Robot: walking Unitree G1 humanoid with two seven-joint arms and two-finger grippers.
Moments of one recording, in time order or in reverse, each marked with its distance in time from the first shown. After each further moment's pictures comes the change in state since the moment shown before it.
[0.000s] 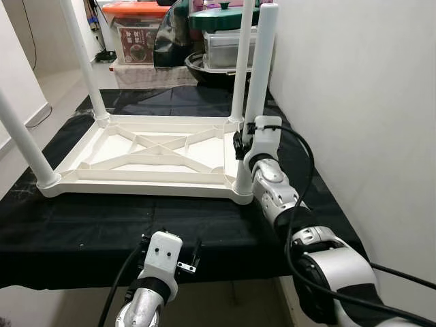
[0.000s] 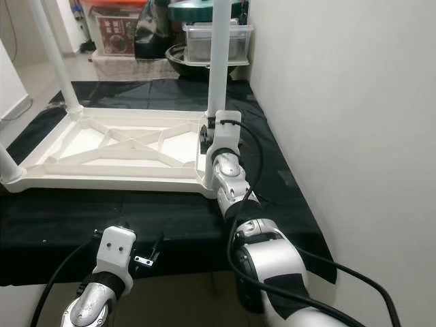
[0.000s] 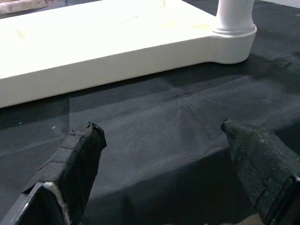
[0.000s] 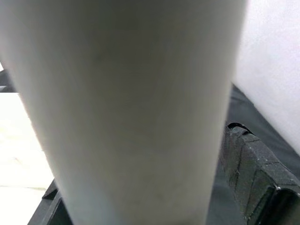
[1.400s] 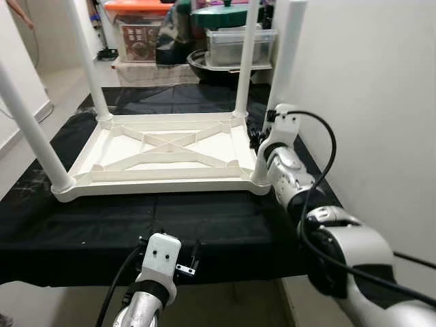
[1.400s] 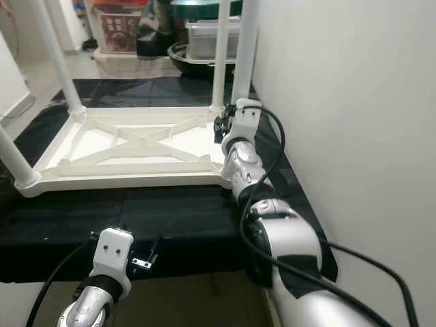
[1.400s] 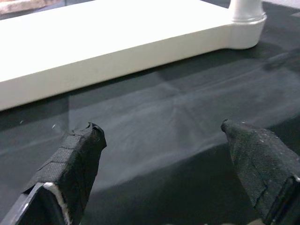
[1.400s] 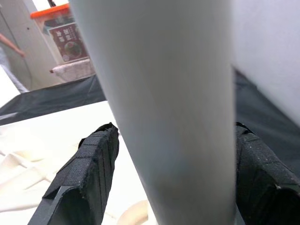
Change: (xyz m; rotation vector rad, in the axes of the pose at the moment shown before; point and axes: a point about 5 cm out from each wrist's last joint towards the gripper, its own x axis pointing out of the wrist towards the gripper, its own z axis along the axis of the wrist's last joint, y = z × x) left arm -0.005 -0.001 0.007 0.001 -0.006 0.005; right arm 0.008 -0.016 0.010 0.220 0.025 0.042
